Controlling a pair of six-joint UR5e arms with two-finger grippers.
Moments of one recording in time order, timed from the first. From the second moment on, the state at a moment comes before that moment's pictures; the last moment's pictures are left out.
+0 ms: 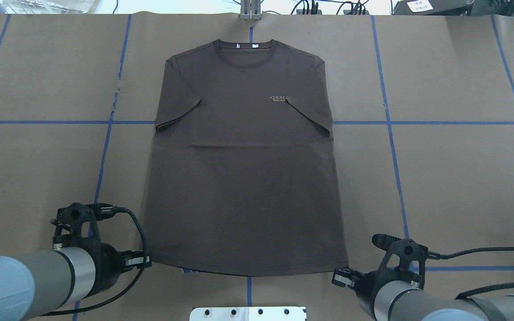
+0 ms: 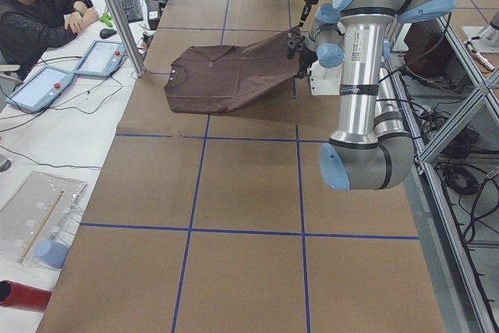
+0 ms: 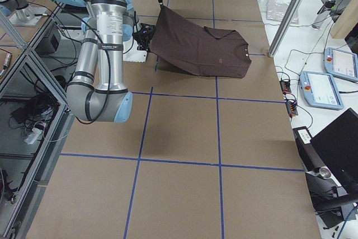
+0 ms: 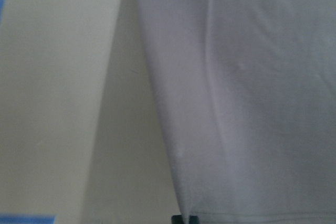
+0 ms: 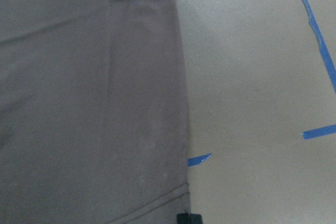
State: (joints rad) left arm -0.15 -1.65 -2.58 -1.50 -1.56 -1.58; right arm -0.08 -1.51 2.57 -1.73 1.28 1.87
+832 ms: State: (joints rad) left arm -0.44 -1.91 -2.42 -1.36 -1.70 -1.27; right arm 0.27 -1.15 2.50 -2.05 1.48 1.67
